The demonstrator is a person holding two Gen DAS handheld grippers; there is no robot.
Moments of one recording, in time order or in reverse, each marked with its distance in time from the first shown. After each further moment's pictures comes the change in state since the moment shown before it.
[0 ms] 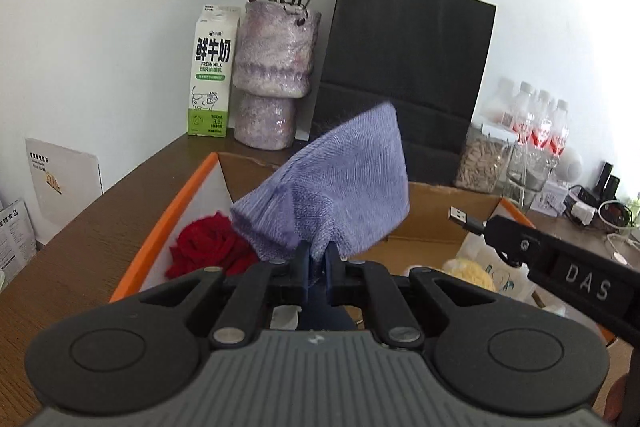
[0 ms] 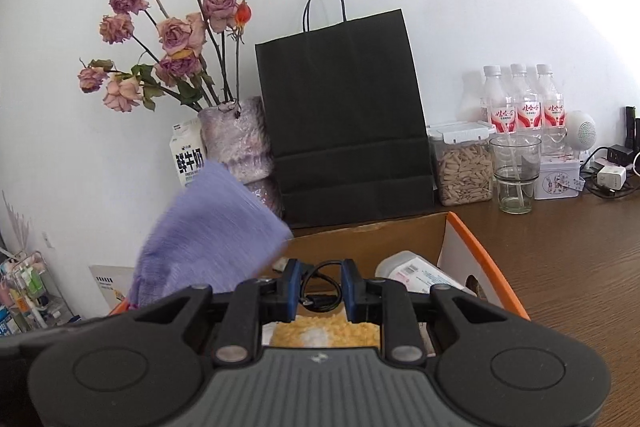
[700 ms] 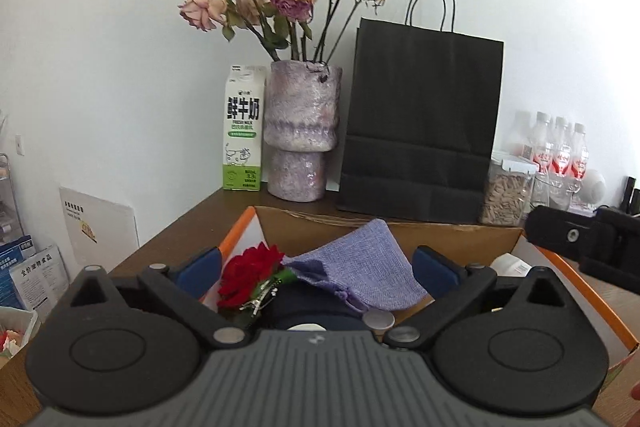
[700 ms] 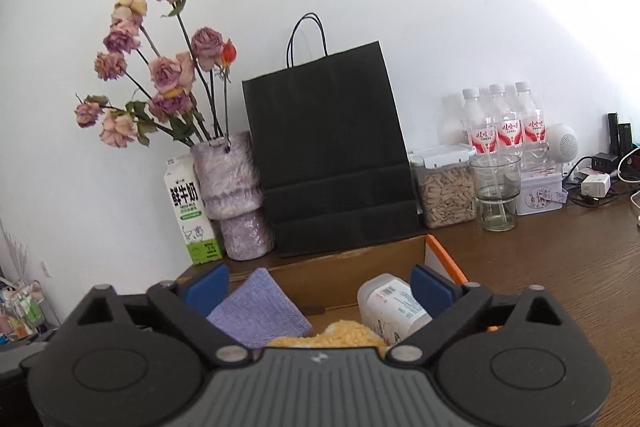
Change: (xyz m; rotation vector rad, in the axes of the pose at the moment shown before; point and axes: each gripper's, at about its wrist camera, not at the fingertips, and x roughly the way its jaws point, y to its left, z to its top) left arm -0.027 -0.002 0.000 0.037 -0.171 0.121; right arm -0.029 -0.013 0.003 0.043 -0.108 -0.015
